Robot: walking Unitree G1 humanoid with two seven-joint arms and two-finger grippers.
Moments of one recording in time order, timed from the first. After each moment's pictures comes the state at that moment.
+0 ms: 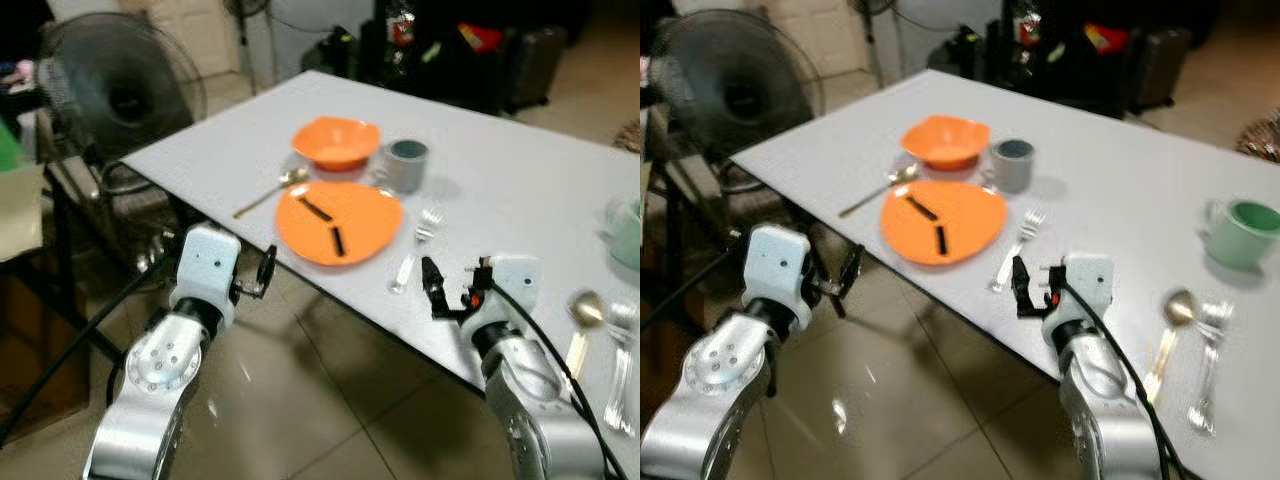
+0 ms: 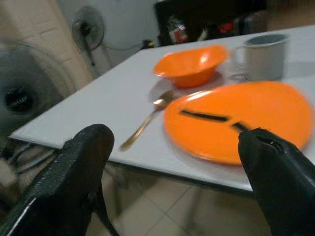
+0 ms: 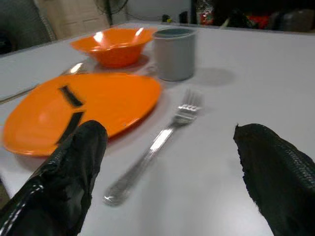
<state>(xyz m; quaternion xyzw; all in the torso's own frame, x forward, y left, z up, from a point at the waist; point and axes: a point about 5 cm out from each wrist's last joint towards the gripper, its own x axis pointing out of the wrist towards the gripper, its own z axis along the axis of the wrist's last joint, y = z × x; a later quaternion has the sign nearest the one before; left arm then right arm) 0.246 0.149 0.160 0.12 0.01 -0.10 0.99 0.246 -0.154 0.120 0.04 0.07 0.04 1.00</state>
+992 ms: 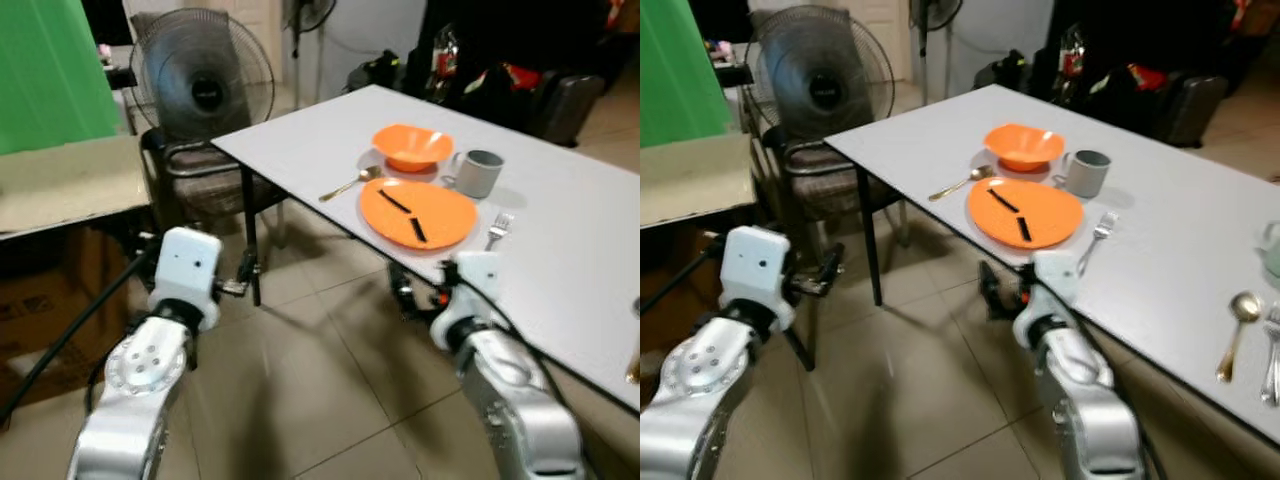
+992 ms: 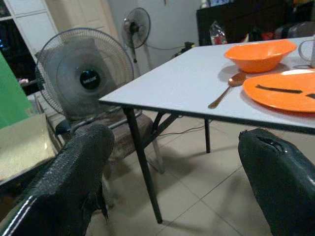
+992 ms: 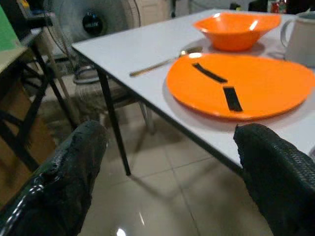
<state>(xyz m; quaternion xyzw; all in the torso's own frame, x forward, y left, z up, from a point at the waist) 0.241 0.159 0.158 0.12 0.02 -0.08 0.99 0.254 -0.142 0.115 0.06 0.11 0.09 0.99</state>
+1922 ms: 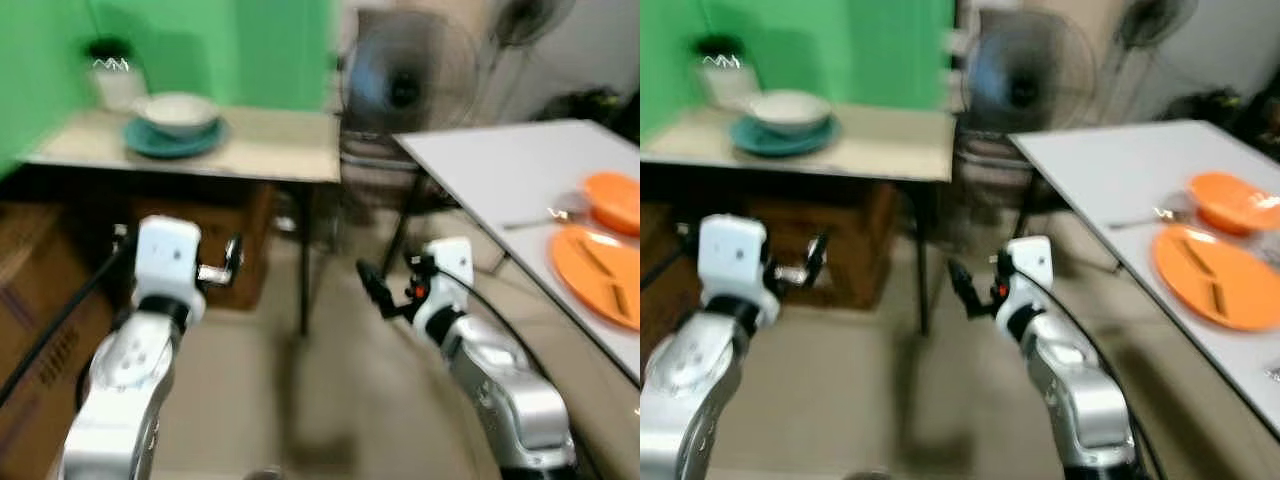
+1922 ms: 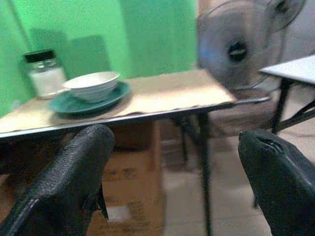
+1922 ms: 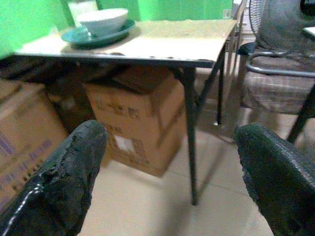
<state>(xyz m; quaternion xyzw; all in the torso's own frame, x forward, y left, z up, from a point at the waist) 0.239 0.175 0.166 0.11 0.01 -0.03 0.99 0.264 -0.114 0.117 0.08 0.12 0.20 0.97</state>
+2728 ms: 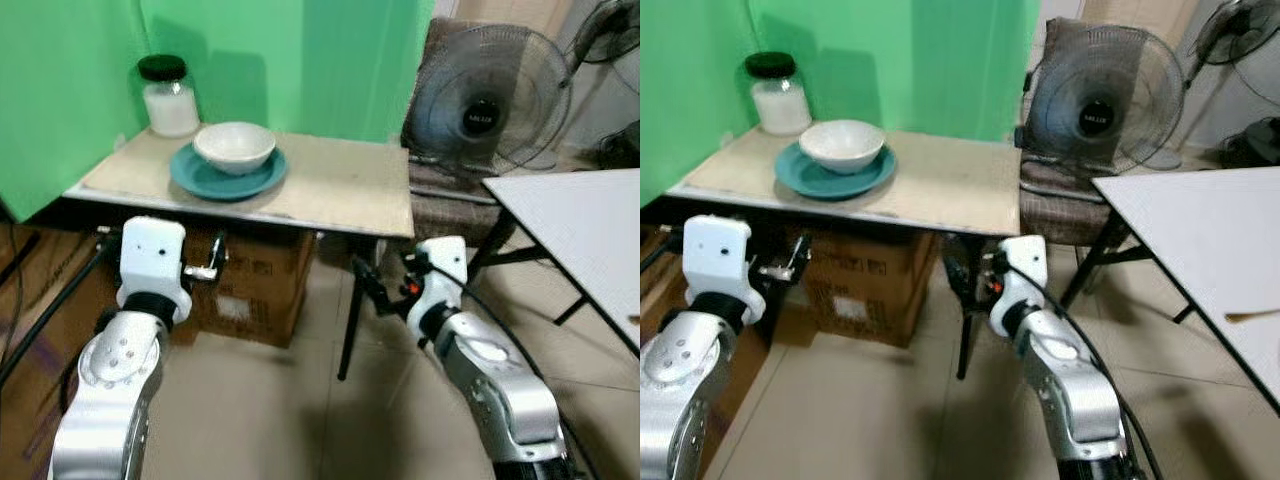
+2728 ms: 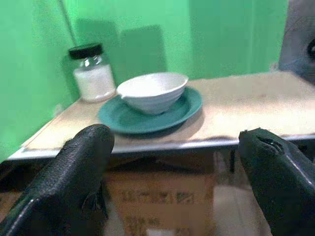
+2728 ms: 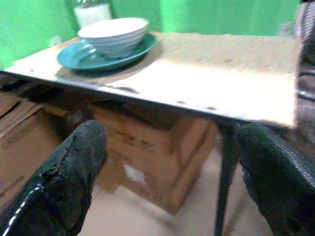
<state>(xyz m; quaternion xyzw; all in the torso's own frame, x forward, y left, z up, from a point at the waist) 0.243 0.183 0.172 0.11 0.01 -0.02 0.99 0.270 -0.113 0.119 0.08 0.11 0.20 0.97</state>
